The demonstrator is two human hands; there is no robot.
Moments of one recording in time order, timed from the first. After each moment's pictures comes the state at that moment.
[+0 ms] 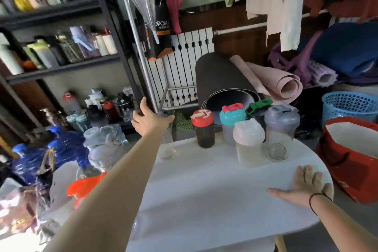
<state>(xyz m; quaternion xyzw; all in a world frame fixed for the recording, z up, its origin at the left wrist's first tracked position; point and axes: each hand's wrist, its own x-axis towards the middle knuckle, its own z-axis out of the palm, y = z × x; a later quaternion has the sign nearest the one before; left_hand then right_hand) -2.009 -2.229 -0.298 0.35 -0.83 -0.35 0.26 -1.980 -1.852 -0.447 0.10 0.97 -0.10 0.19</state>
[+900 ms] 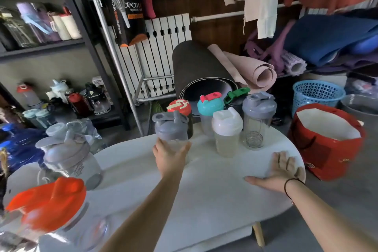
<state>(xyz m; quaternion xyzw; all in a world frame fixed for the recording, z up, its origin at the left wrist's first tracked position) -1.987 -2.136 -0.436 0.25 -0.80 -0.49 0.25 -1.985 -1.855 -0.452 0.12 0.97 -0.11 0.20</state>
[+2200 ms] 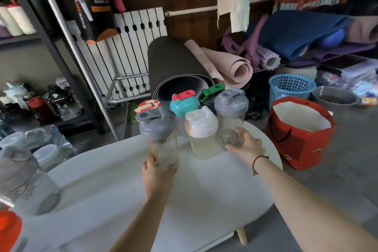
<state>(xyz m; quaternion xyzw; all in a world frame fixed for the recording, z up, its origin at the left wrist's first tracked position) -1.991 -2.106 -0.482 0.22 -0.85 -0.44 0.18 -2.066 -1.848 -0.468 0.13 0.90 -0.41 0.02</state>
